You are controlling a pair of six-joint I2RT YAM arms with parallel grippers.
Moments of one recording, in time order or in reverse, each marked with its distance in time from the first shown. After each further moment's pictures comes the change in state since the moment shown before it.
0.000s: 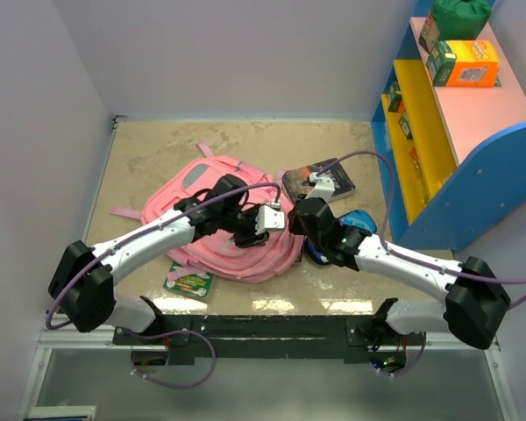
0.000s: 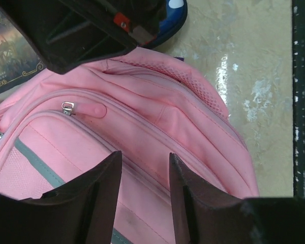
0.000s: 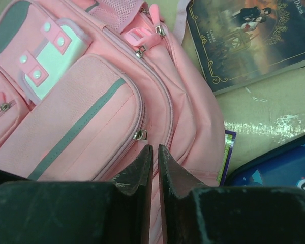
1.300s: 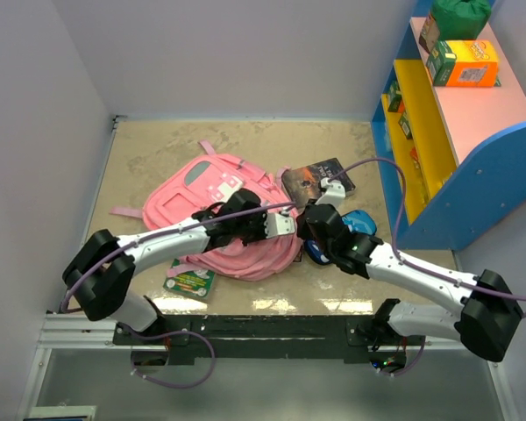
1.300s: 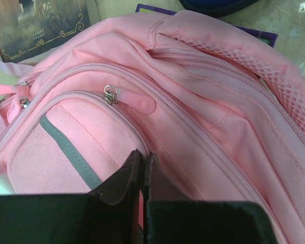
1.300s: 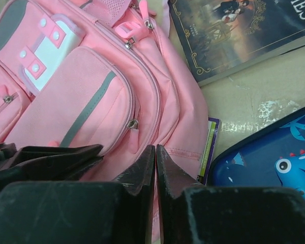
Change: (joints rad) left arm -0.118 0.116 -0.116 0.306 -0.426 -0.063; right arm 0.000 -0.152 -0.076 -0.048 0.032 0.038
